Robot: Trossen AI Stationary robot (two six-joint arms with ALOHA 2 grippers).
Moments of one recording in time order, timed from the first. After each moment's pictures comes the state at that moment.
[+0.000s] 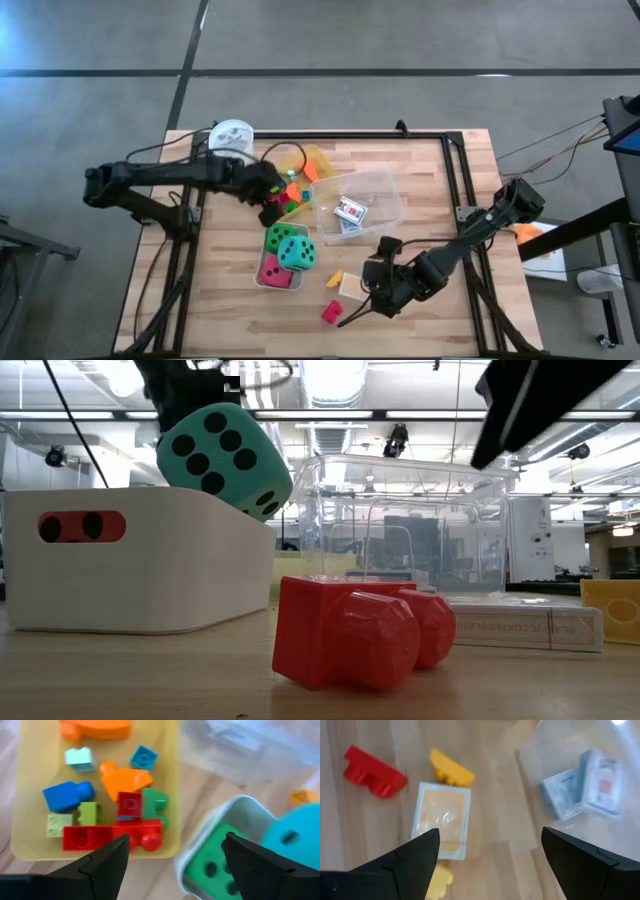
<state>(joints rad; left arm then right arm) 0.17 1.31 1.07 -0.88 -0.05 -0.42 0.61 1.70 1.29 -0.85 0.48 0.72</state>
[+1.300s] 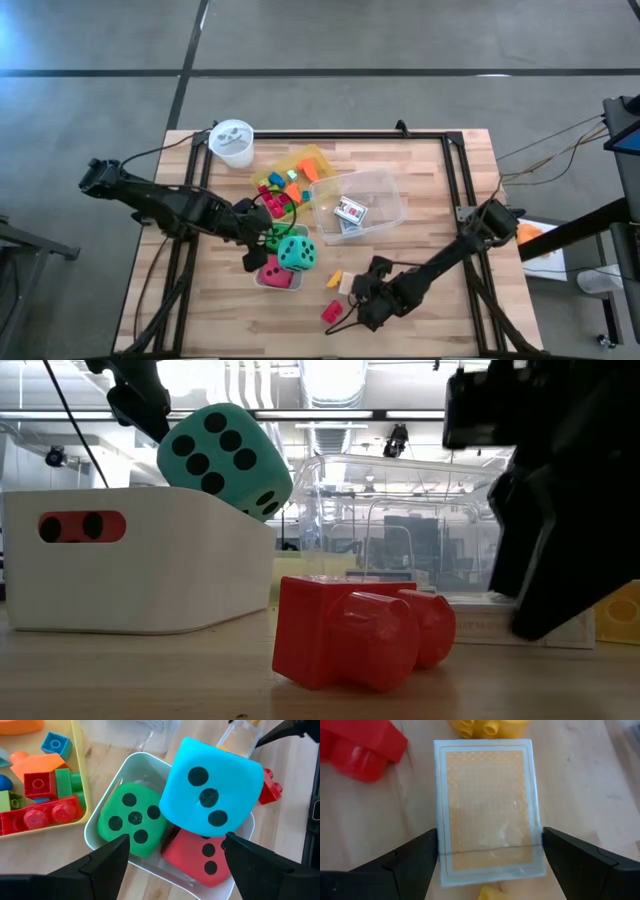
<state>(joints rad) -0.31 1.25 1.07 -0.88 -0.17 -0.65 0.63 1.97 1.24 -0.61 0.41 0.91</state>
